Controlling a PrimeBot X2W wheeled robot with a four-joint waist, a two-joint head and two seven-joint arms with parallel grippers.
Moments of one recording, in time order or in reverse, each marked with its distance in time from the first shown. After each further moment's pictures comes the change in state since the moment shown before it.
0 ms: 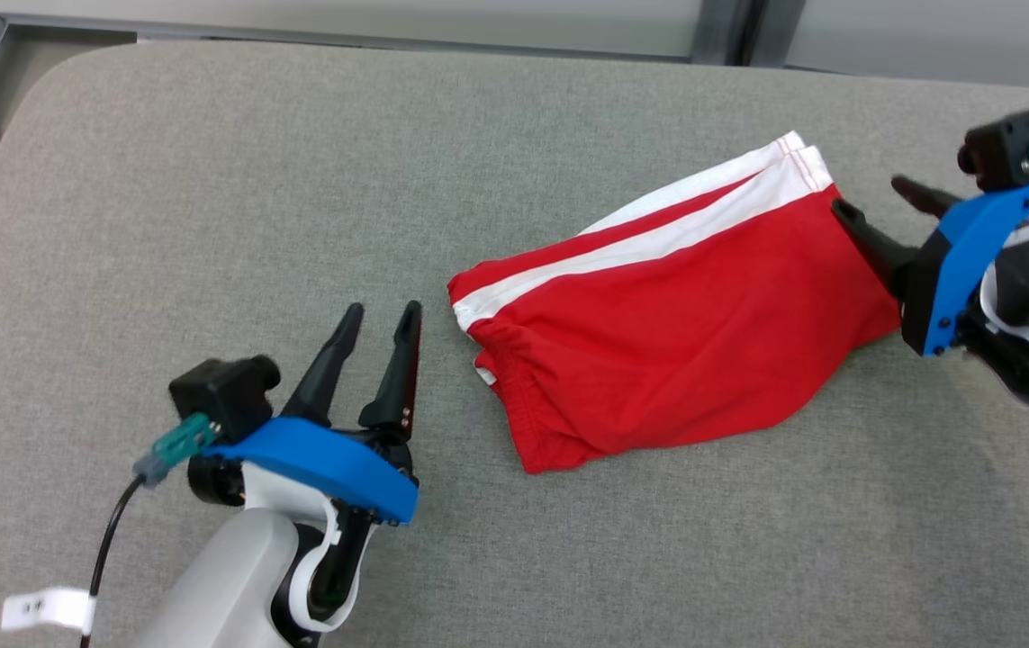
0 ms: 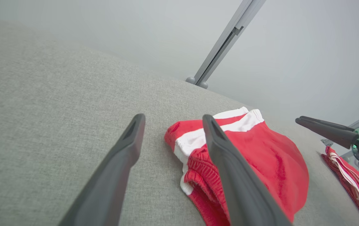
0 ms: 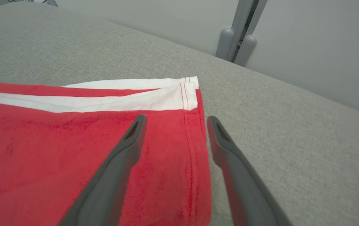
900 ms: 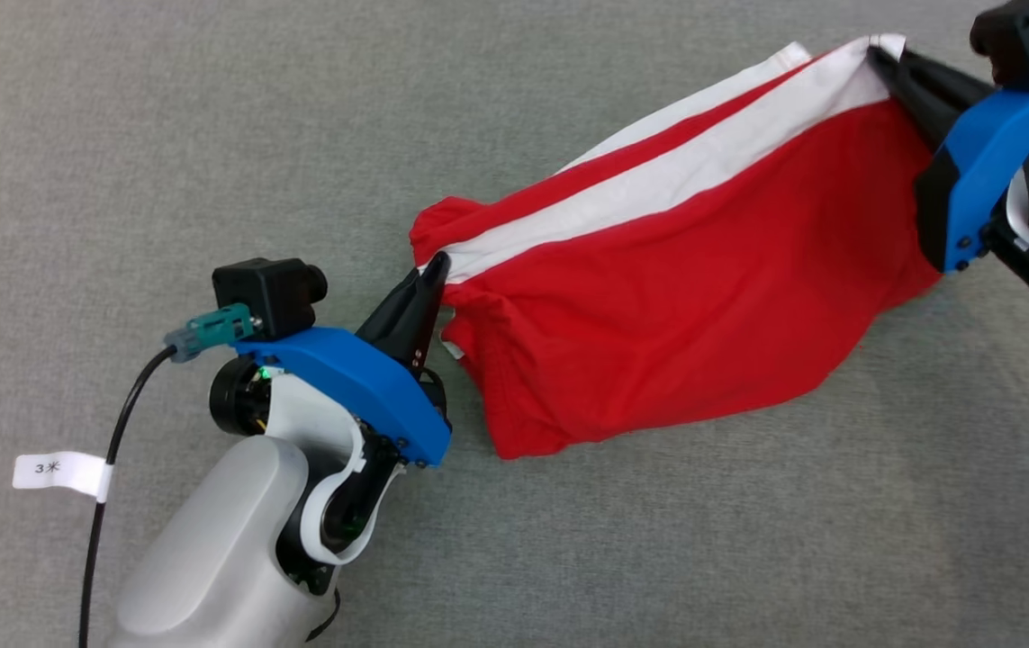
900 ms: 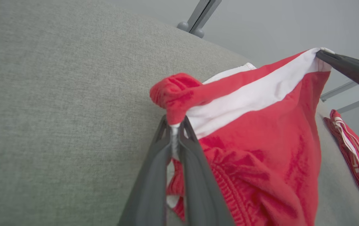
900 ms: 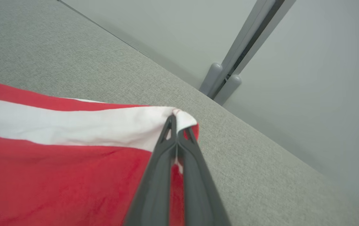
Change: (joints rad) left arm -0.120 0.014 -0.031 -0.097 -0.020 0.079 0.269; right arm -0.042 -0.022 -0.136 -0.329 -0.279 0.000 0.137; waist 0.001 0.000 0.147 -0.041
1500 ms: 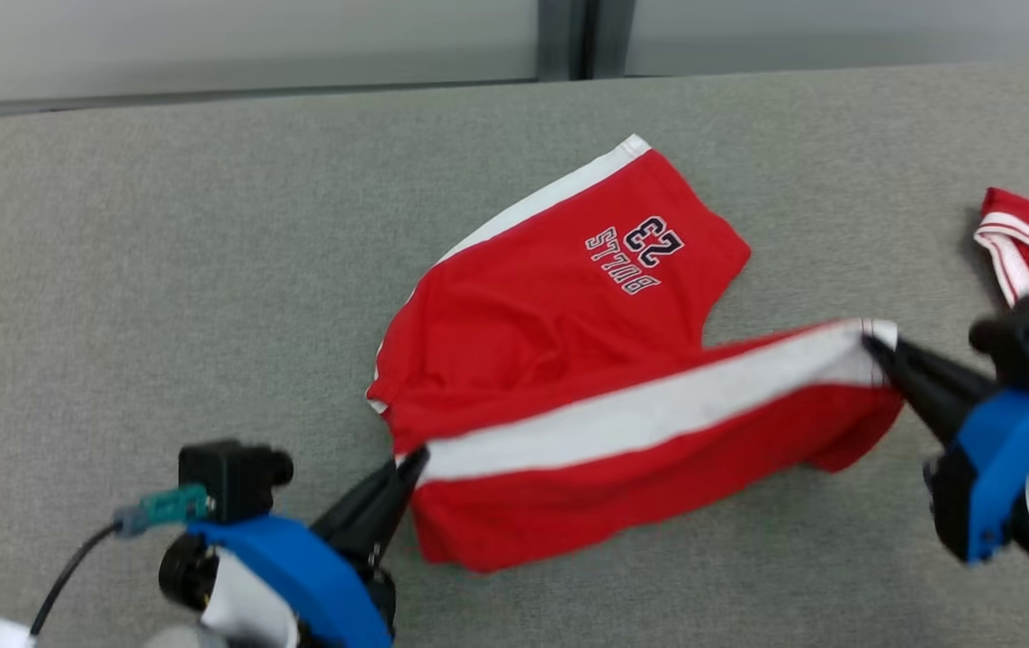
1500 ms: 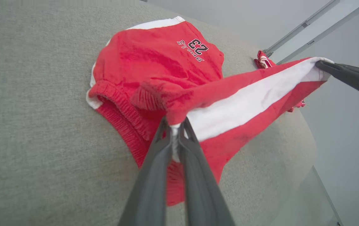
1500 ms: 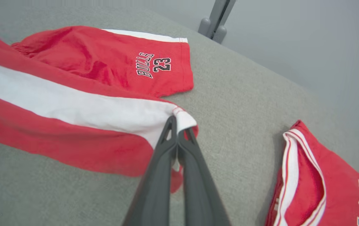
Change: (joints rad) left arm 0.375 0.250 -0.014 -0.399 -0.055 0.023 0.111; right arm 0.714 0.039 -0.347 -0.662 -0.037 0.000 0.329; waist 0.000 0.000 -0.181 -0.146
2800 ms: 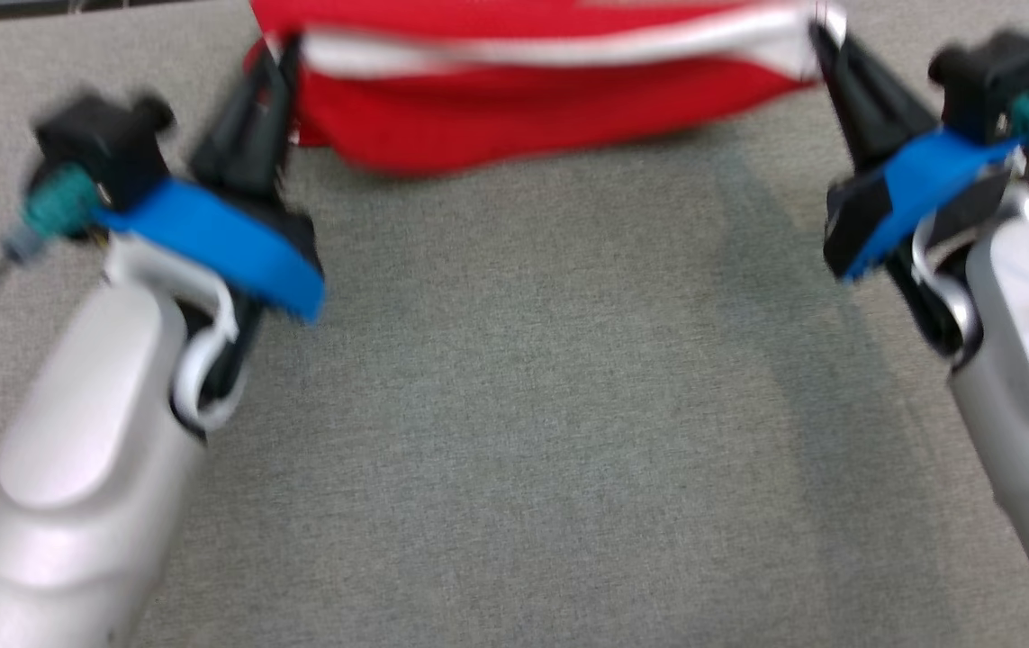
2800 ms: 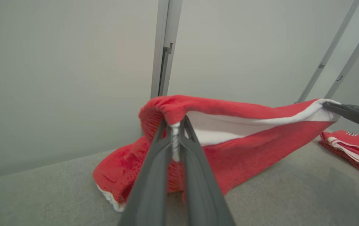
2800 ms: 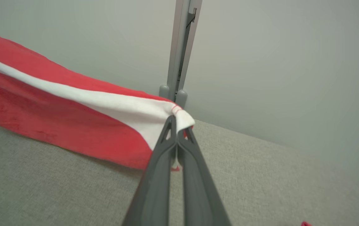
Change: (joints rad) left arm -0.660 -0.178 0.124 0.649 0.353 -0.265 -0.378; right arm -0.689 0.221 0.197 0.890 -0.113 0.000 -0.736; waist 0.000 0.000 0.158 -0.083
